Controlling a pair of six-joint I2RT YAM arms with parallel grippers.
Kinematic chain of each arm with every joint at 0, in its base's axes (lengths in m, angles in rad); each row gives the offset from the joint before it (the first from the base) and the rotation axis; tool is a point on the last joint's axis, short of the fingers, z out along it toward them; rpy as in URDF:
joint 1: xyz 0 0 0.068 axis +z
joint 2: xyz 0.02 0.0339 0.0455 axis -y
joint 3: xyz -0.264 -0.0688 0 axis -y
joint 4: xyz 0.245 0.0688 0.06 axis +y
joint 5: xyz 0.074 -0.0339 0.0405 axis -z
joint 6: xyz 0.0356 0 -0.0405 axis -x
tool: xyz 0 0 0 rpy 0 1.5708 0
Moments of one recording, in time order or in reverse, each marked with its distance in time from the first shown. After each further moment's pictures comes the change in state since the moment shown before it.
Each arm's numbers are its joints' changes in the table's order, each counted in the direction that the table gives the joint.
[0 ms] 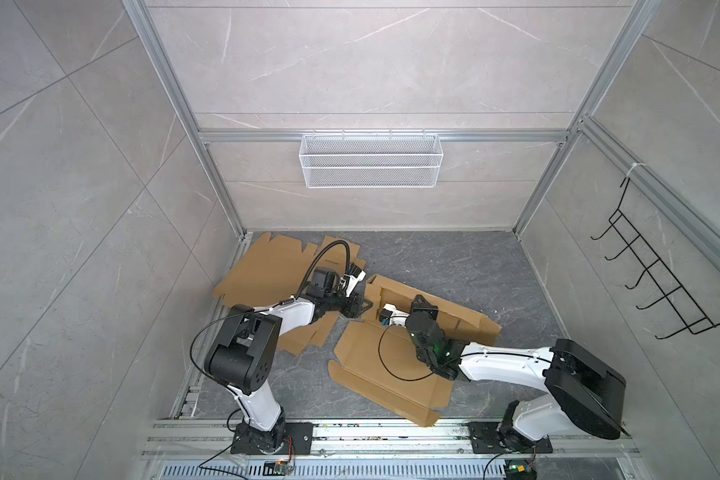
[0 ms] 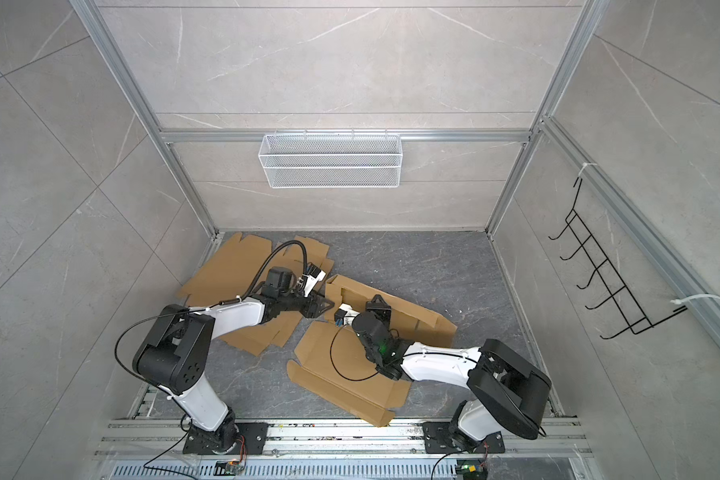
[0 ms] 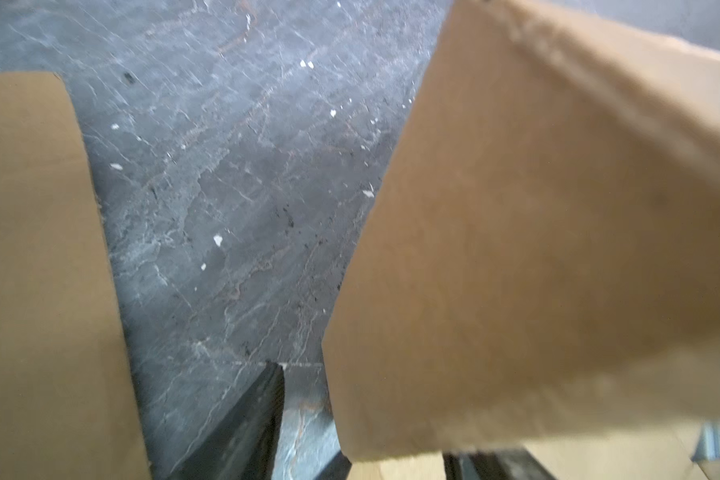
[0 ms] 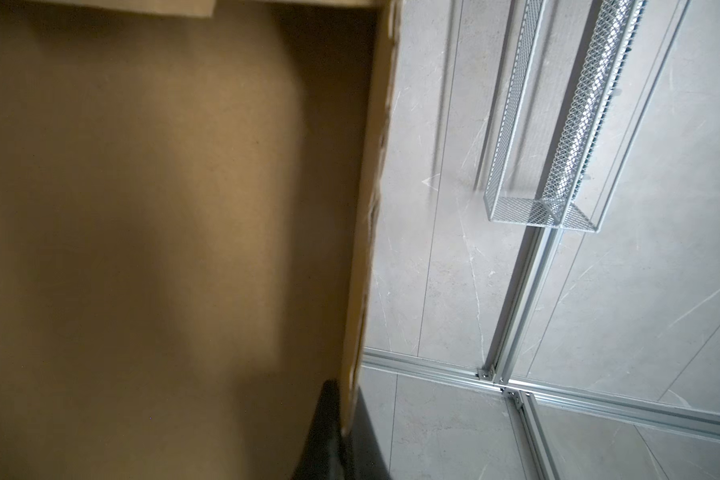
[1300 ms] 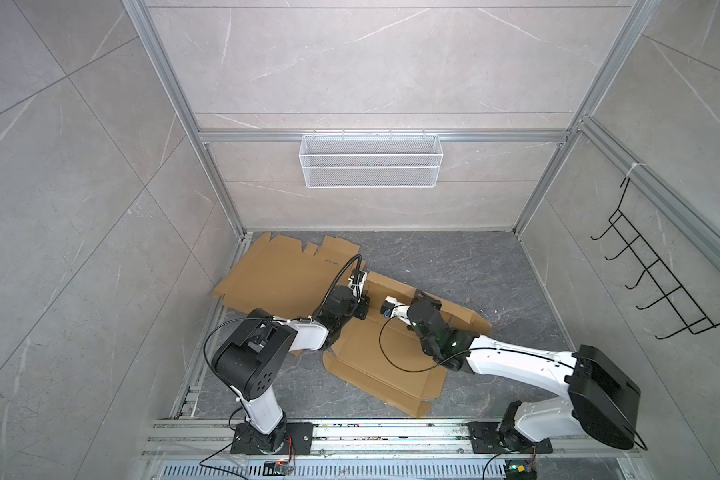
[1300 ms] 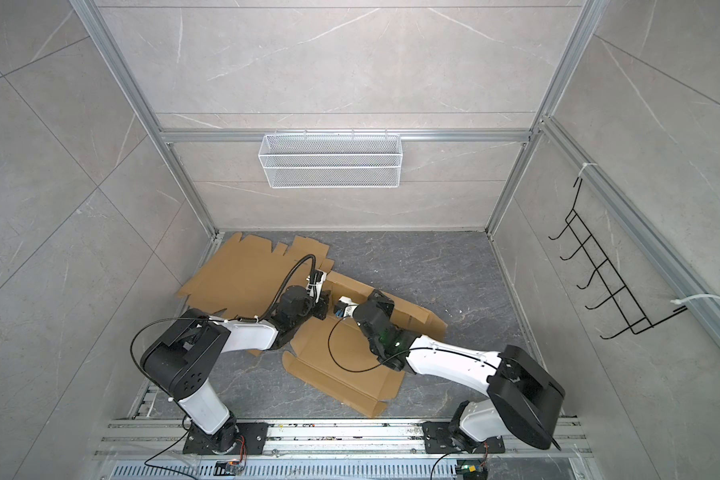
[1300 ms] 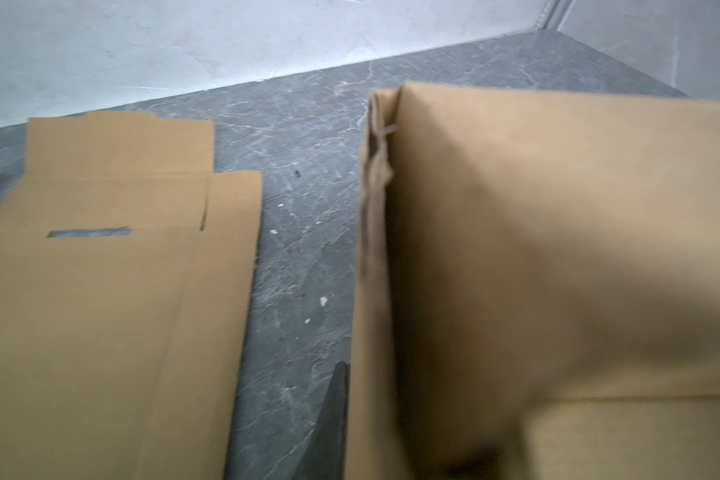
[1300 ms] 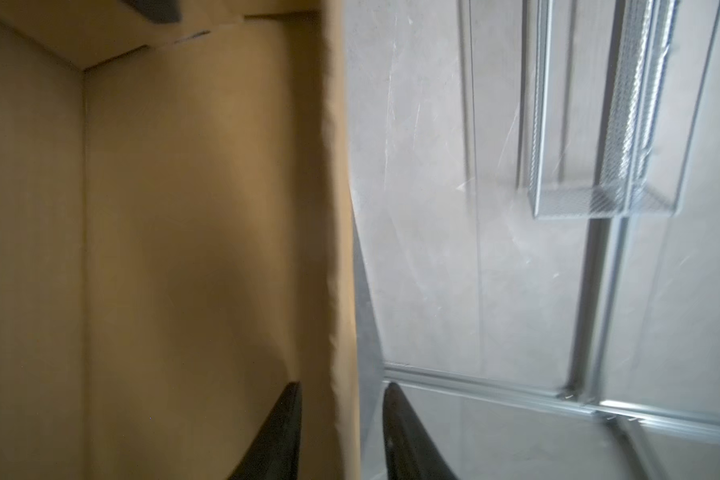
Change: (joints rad) left arm -0.197 0.004 -0.208 -0.511 -0.632 0.156; right arm -0.065 0.126 0.130 0.353 -0.209 -0.328
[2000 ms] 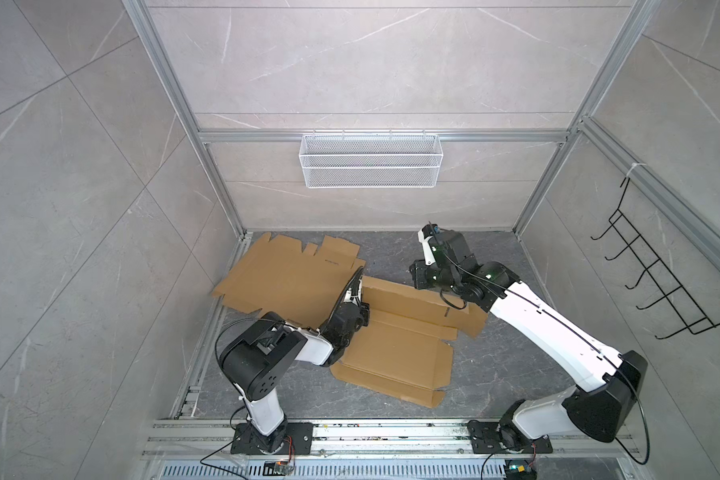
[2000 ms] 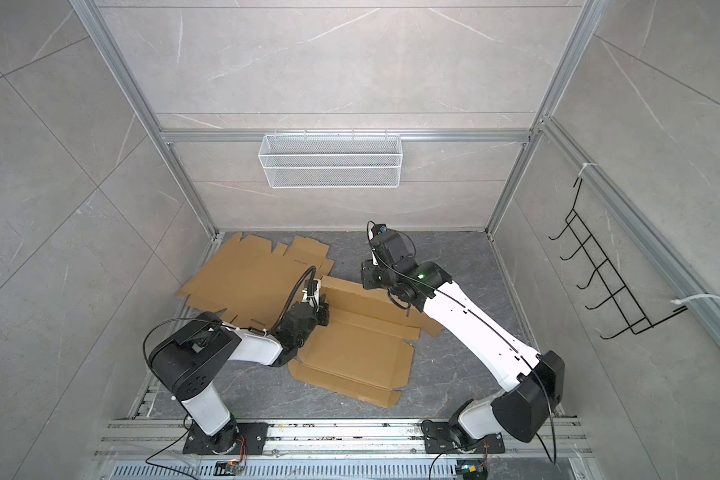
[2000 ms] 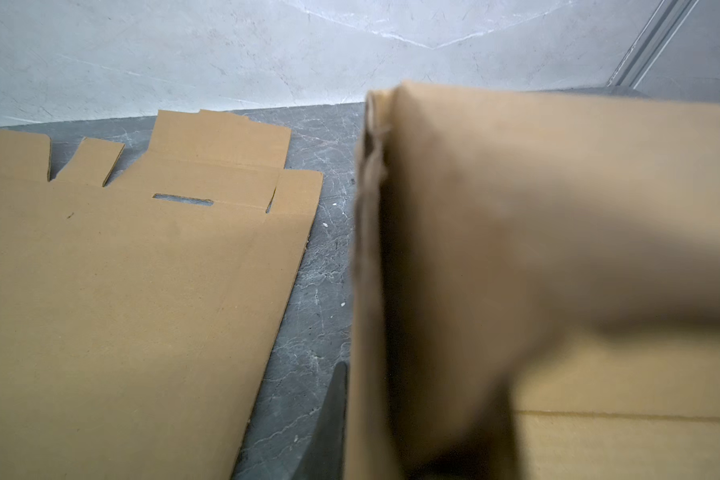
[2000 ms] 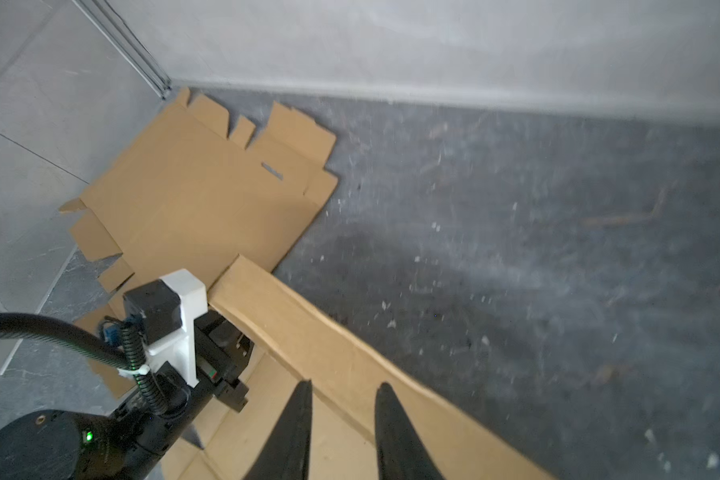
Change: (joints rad) left arm -0.143 -0.031 -0.102 -0.208 -0.345 0.105; right arm -0.221 -0.117 0.692 0.831 -0.592 -1.321
